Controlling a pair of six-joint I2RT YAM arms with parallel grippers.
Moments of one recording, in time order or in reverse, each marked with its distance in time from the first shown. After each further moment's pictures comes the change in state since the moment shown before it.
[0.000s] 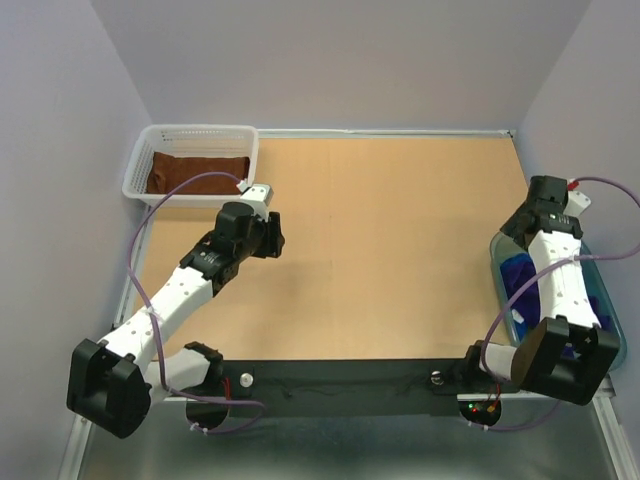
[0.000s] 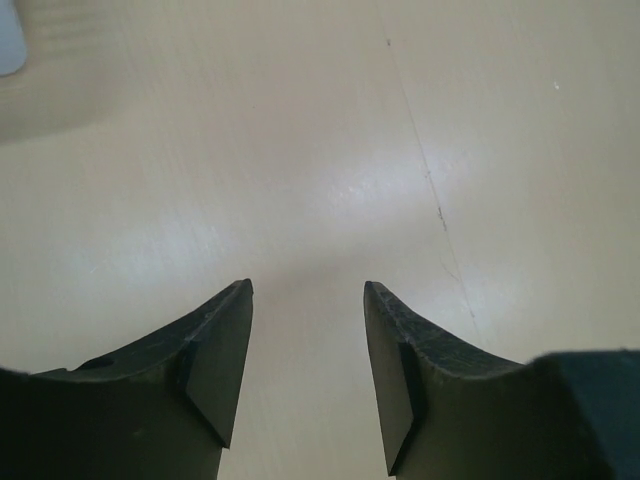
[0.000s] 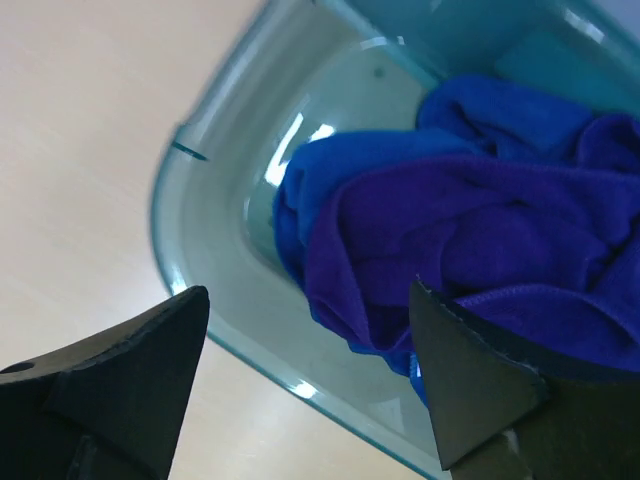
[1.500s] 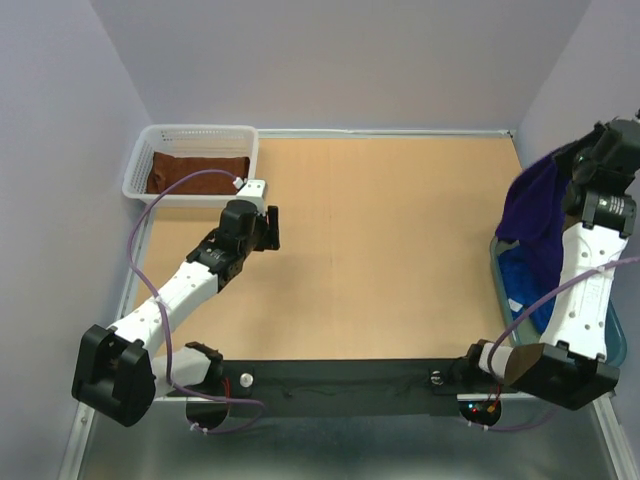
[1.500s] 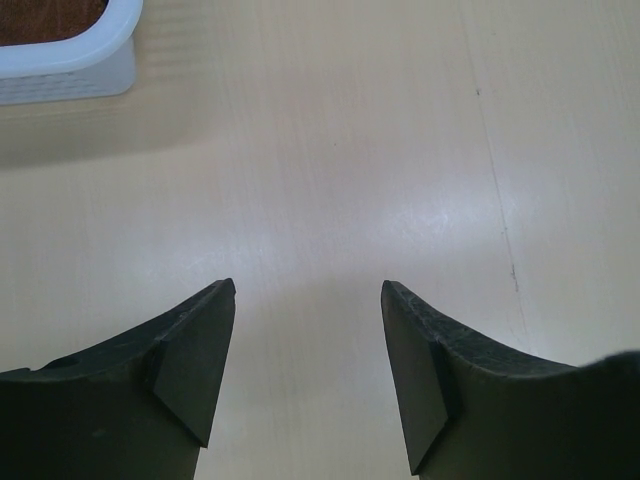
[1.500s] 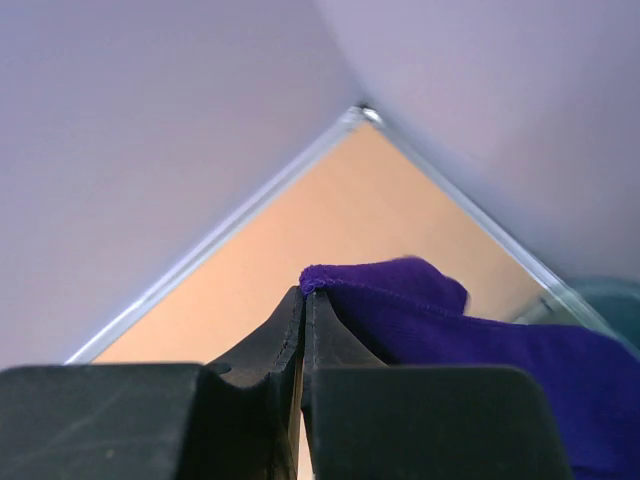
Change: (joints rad) left arm -0.001 0.064 -0.013 0.098 -0.174 0.007; right arm -0.129 -0.043 0.370 0.260 -0.393 0.016
